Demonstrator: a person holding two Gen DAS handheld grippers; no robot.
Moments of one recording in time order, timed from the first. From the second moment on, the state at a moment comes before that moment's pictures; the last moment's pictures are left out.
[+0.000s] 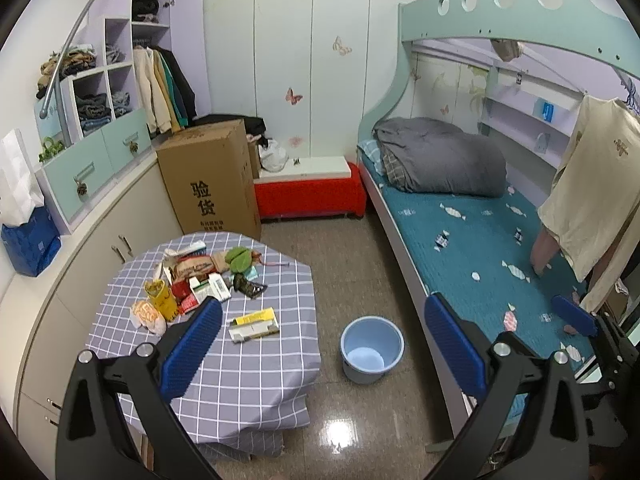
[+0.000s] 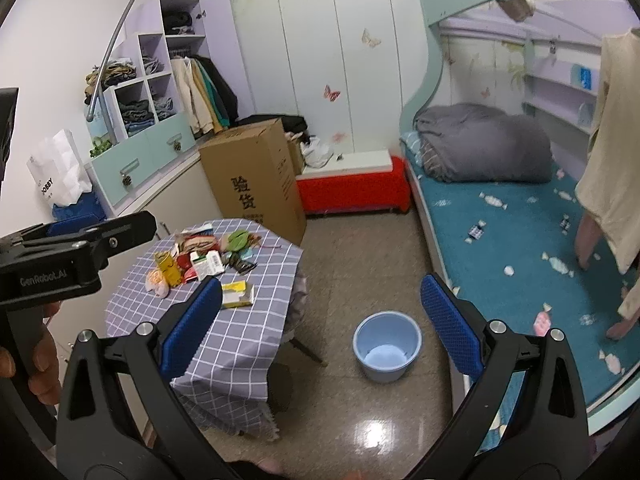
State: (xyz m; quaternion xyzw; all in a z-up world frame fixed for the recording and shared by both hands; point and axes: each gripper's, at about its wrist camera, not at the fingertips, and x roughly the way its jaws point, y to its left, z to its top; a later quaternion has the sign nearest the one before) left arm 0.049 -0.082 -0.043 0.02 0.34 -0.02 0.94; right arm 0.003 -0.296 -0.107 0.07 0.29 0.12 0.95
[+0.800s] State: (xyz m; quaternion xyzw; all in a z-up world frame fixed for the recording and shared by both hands) left arm 0.189 0.071 -0.223 -0.04 0.55 -0.02 0.83; right arm 0.153 -0.210 -0.243 0.13 0.50 0.12 0.85
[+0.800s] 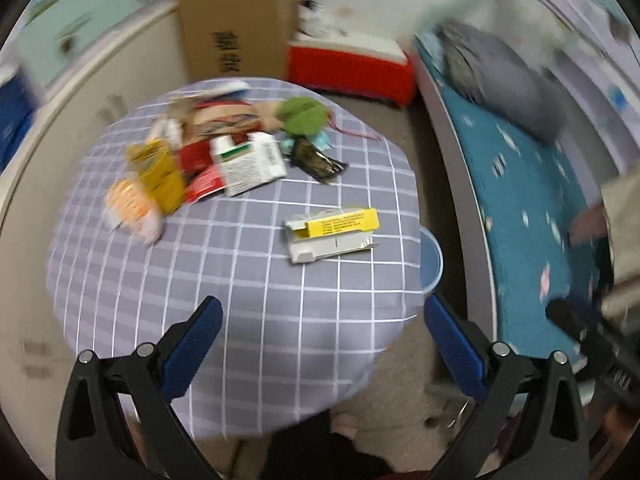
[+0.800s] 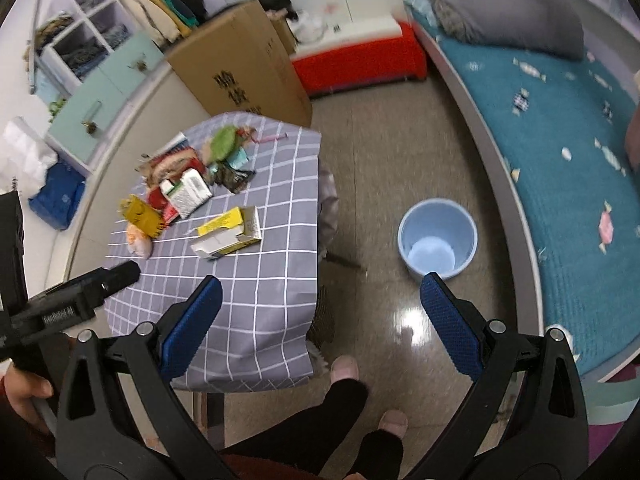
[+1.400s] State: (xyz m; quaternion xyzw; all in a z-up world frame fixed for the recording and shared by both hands) left arm 0.287 0.020 -0.345 0.23 0.58 -0.17 0.76; right arm 0.234 -0.165 -0.306 0.13 0.57 0.04 0.81
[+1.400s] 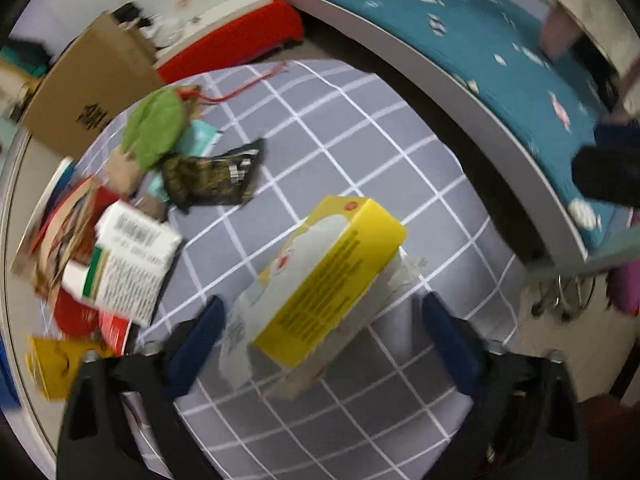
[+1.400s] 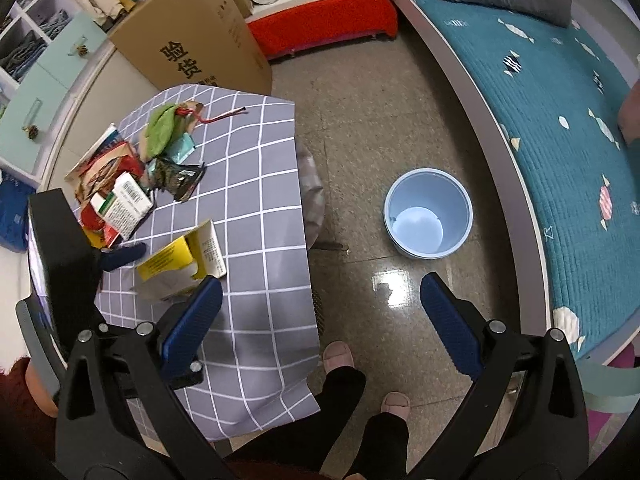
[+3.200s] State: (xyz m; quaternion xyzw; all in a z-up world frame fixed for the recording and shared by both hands) left arm 0.390 -0.044 -0.278 -0.10 0.60 -0.11 0.78; right arm 0.367 -0.270 -0.318 0.09 0.59 0.17 0.79
